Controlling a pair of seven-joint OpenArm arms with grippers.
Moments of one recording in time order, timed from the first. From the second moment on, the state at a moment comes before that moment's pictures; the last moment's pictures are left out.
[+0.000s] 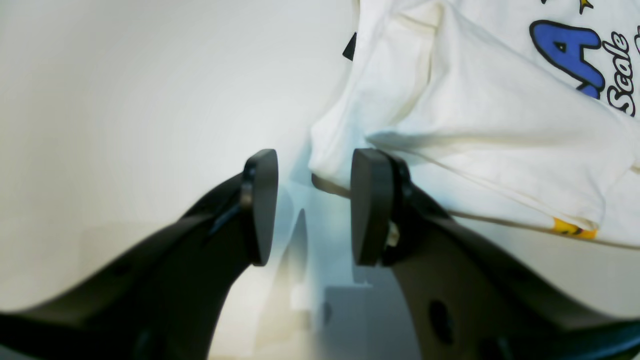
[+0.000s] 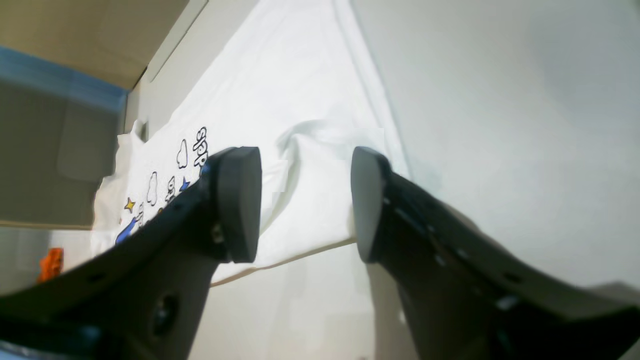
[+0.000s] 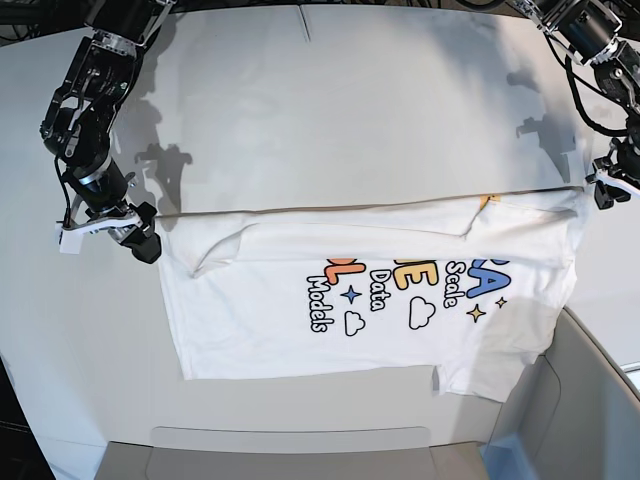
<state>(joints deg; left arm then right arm) -0.9 -22.0 -49.7 81.9 -23.1 -33.5 55.5 -0.7 4.9 26.1 97.9 45.5 5.0 -50.6</state>
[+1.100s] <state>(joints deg) -0.7 -20.9 -49.9 81.9 -23.1 -33.5 55.6 8.6 5.5 24.6 81.4 46.1 -14.6 -56.6</state>
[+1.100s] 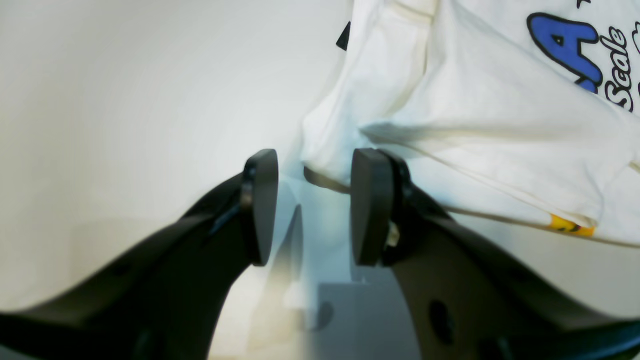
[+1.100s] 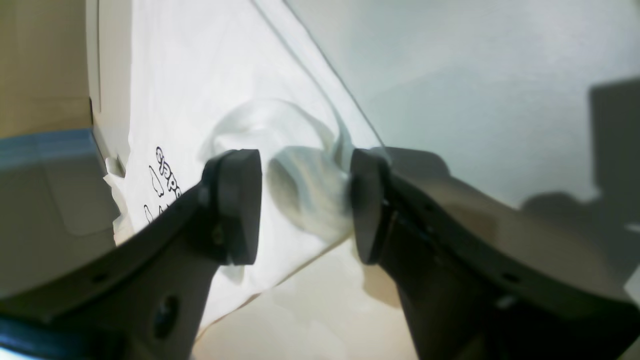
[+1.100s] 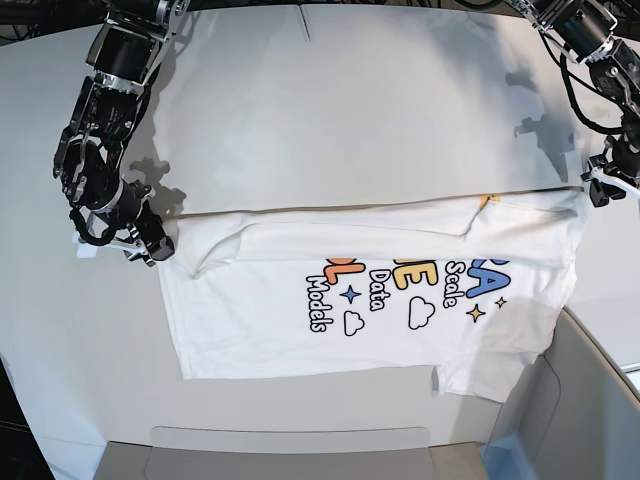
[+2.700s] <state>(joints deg) -2.4 -19.5 -50.0 81.9 -22.9 -33.5 56.0 9.5 8.3 17.9 77.2 48.3 -12.9 -54.9</state>
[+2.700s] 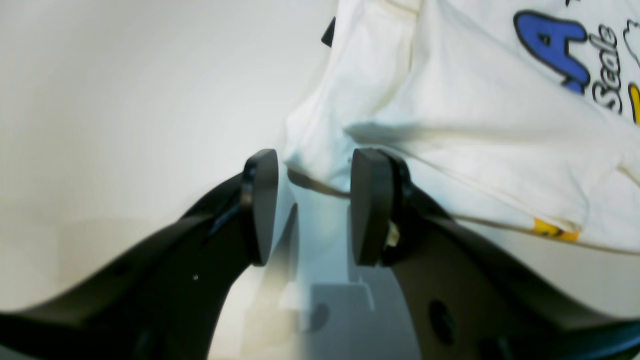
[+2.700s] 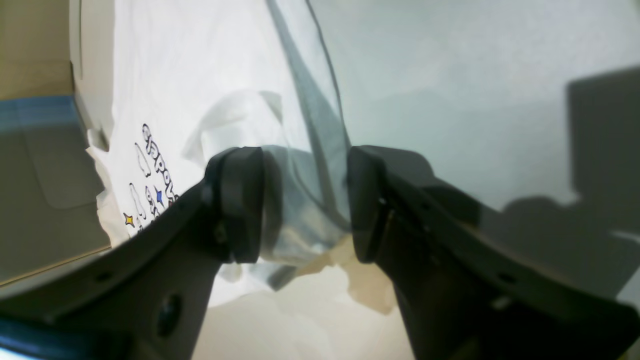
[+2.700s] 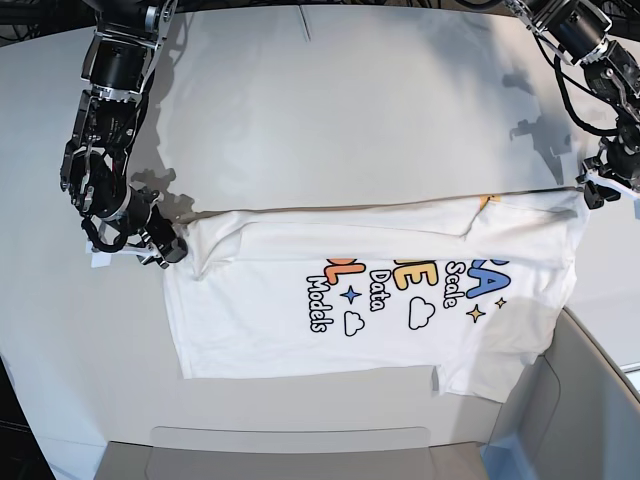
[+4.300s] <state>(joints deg) -13.7 -21.4 -49.5 57.8 -24.3 -33.5 61.8 5.3 9.2 17.7 80.4 47.7 -6.9 -59.0</state>
